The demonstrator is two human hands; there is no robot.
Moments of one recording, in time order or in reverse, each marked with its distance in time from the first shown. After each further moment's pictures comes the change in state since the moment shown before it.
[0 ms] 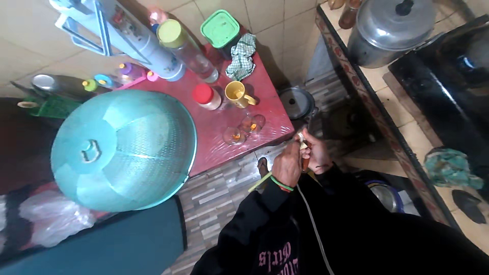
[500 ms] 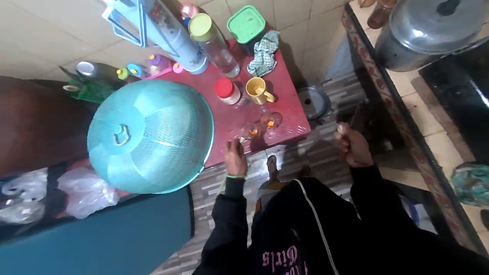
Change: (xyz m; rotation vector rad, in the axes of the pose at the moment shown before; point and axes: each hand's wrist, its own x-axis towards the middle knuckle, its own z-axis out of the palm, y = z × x) left_hand -0.025 -0.158 -0.094 0.048 0.145 -0.543; right_hand 0.014 -0.044 -0.043 -0.332 -0.096 -0.256
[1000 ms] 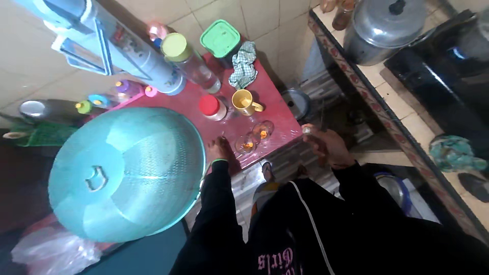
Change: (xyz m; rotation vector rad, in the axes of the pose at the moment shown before) left_hand 0.141 -0.102 0.047 0.267 -0.119 -0.012; right_hand -0.019 0.001 0.082 -0.105 -0.038 0.034
